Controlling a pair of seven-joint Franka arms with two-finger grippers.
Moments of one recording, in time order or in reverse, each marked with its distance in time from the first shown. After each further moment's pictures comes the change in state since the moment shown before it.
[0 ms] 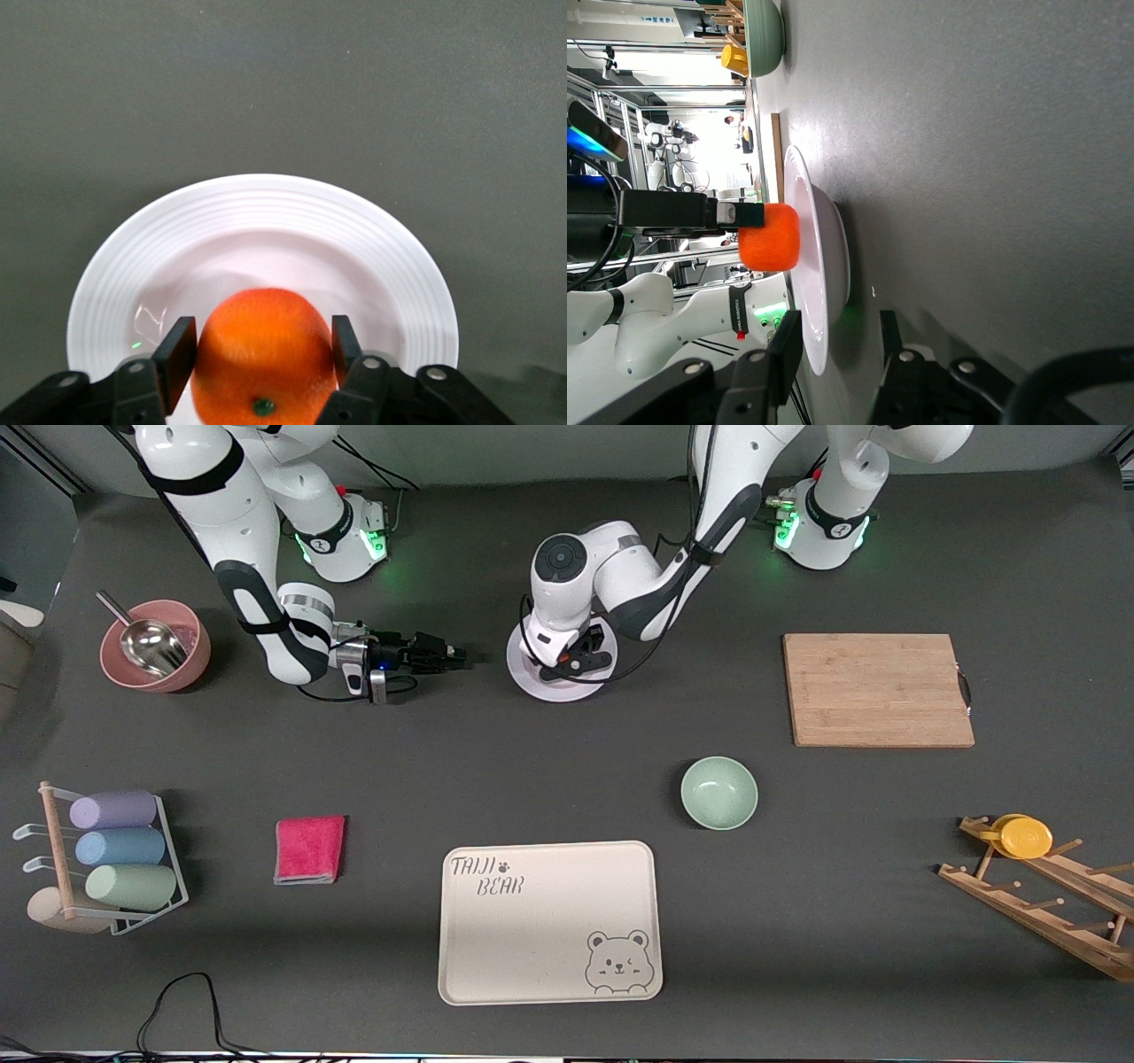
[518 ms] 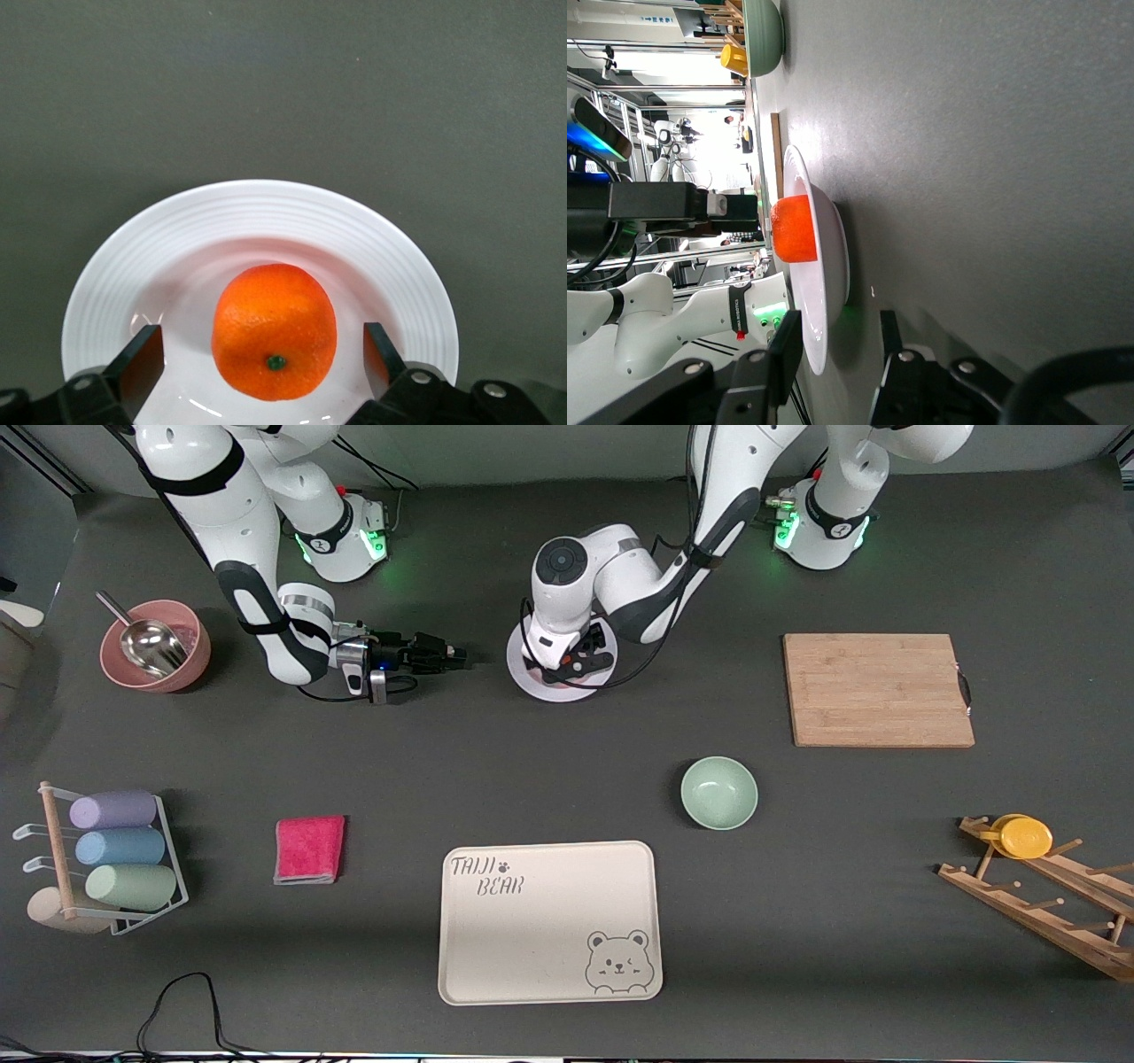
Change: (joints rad) left arm 0.001 0.002 0.006 0.004 0.004 -0.013 -0.020; right arm 0.000 0.003 0.002 0.001 0.000 0.000 -0.001
